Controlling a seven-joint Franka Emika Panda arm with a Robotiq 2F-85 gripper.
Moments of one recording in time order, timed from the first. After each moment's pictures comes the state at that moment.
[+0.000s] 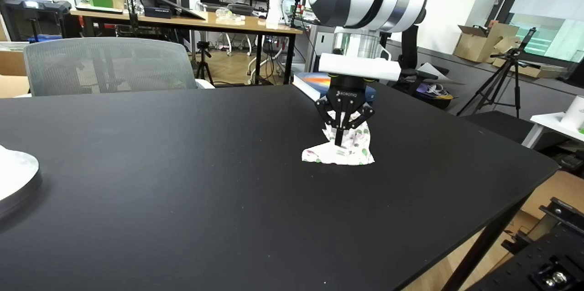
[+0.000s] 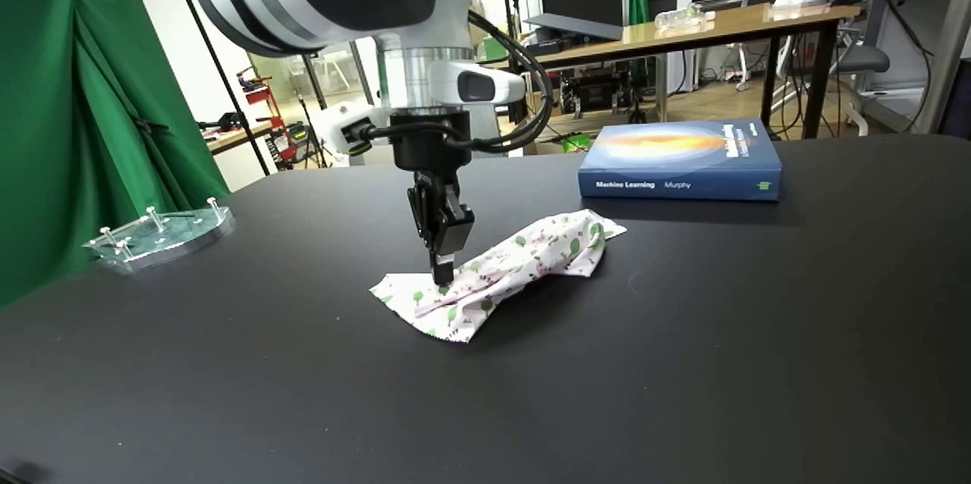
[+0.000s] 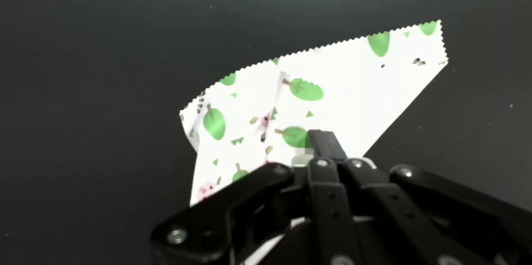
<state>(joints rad) 0.05 0.47 -0.11 -2.25 0.19 2.54 0.42</state>
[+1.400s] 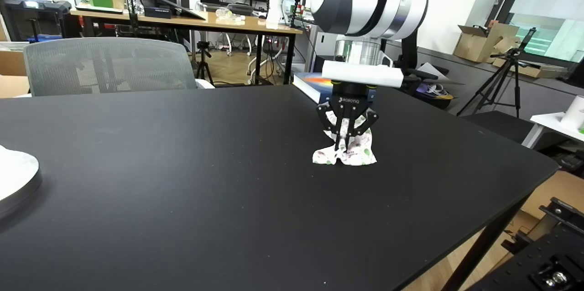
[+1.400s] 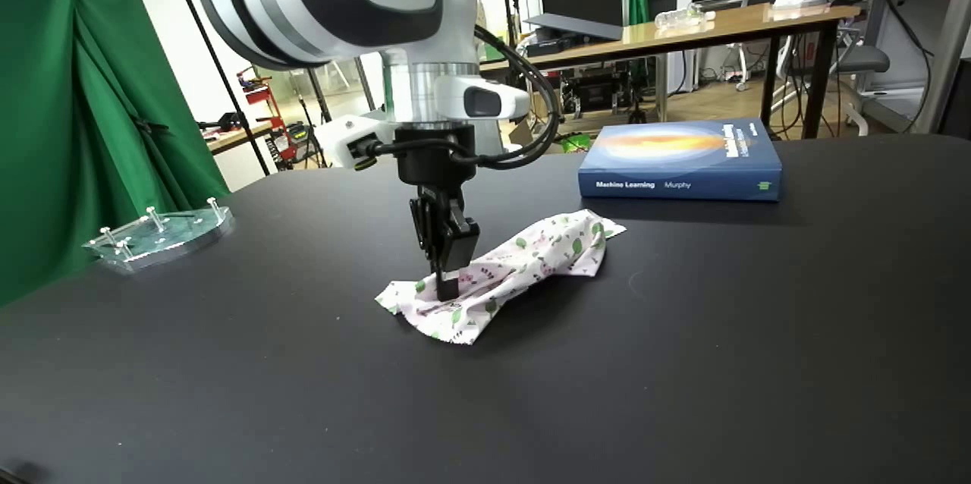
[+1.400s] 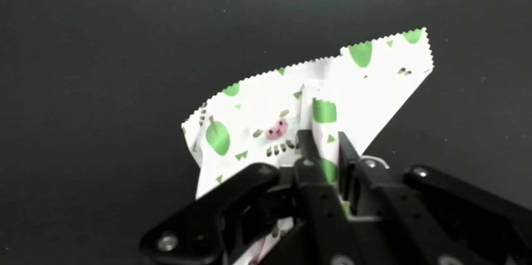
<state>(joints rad) 0.04 0.50 -0.11 -2.25 0.19 2.54 0.41</state>
